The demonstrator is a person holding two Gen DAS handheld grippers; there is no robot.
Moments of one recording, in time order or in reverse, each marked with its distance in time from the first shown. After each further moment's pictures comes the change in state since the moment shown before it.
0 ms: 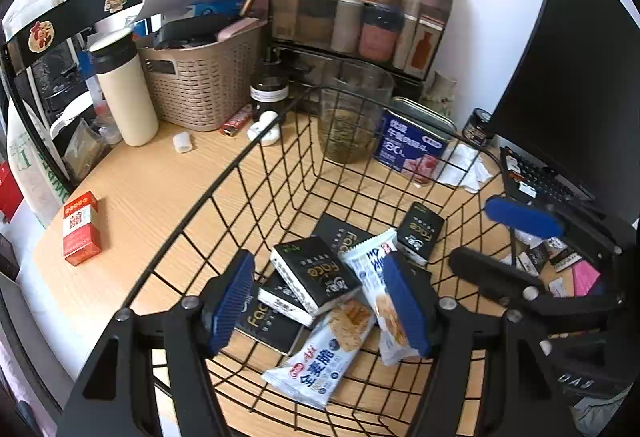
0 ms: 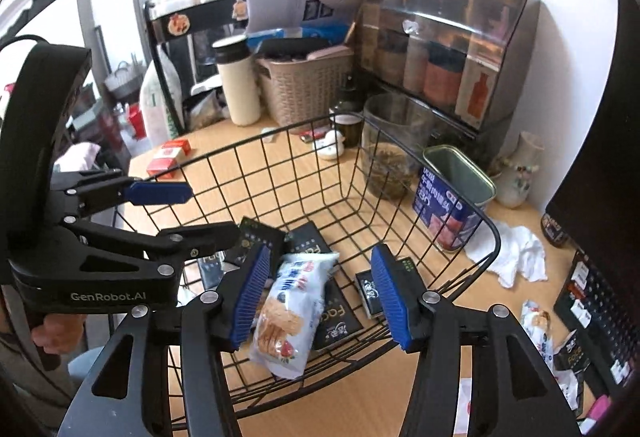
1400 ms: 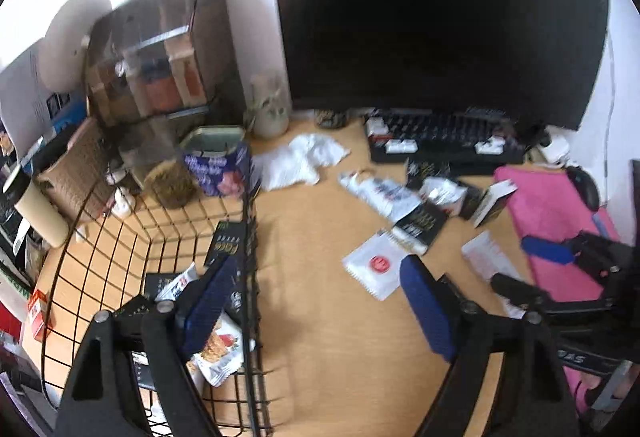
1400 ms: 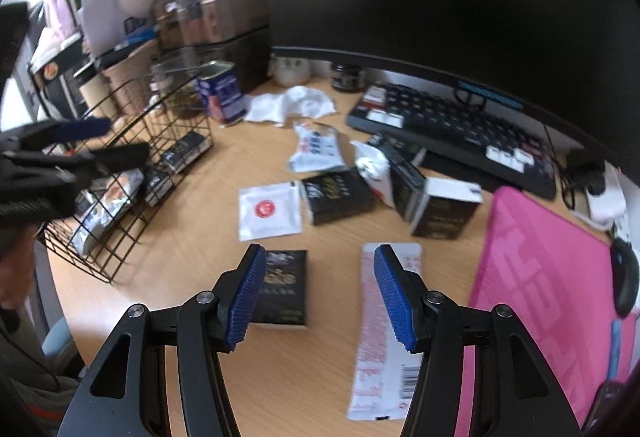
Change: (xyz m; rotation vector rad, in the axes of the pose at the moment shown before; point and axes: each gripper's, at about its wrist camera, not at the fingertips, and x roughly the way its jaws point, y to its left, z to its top) left arm -0.015 -0.213 -0.037 0.380 -0.087 -0.111; right arm -0.127 -0.140 -0.194 0.406 0.034 -0.329
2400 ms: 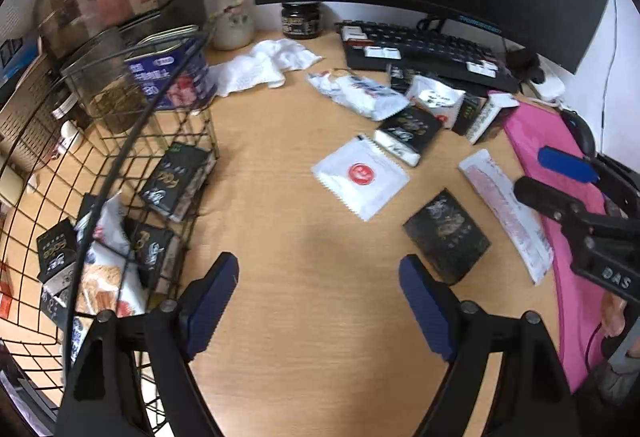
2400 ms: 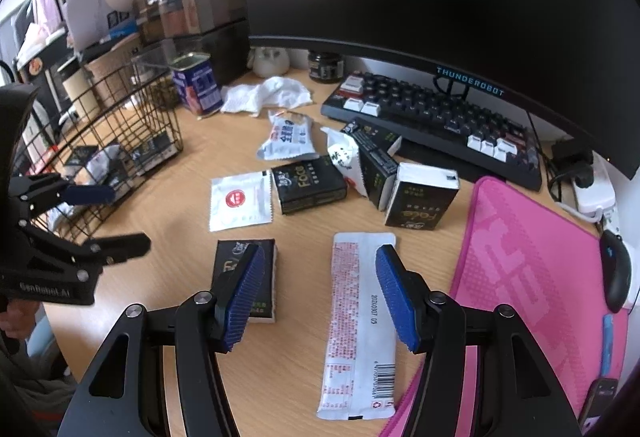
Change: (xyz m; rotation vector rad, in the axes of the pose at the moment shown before) left arm 0.058 -0.005 -0.047 0.017 0.247 -0.105; right arm 0.007 -0.012 -0.007 -0.009 0.017 -0.061
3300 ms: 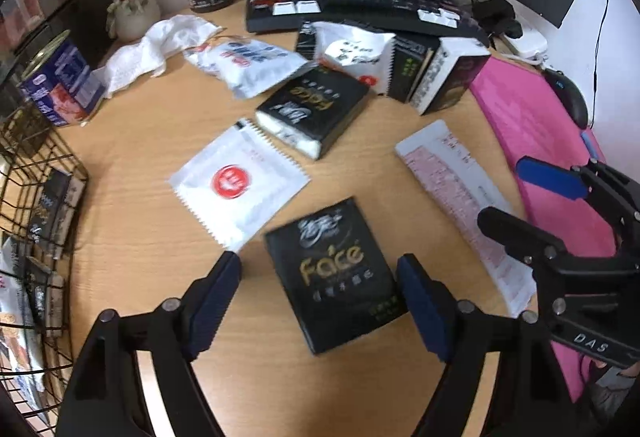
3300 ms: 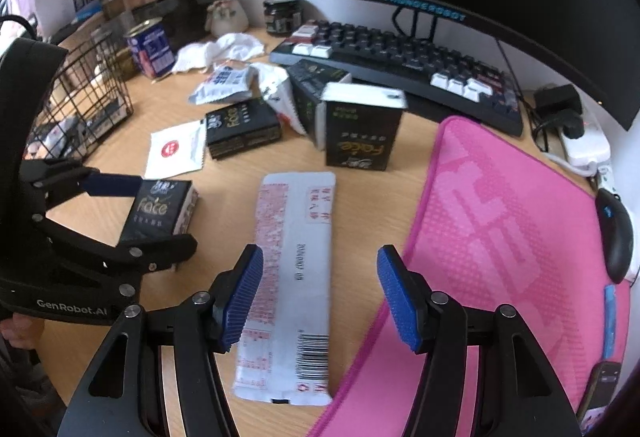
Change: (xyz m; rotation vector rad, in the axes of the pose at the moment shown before) left arm 0.065 -0.062 0.017 0.077 0.102 -0.064; right arm 0.031 -0.041 -0.035 0.037 0.108 -0.037
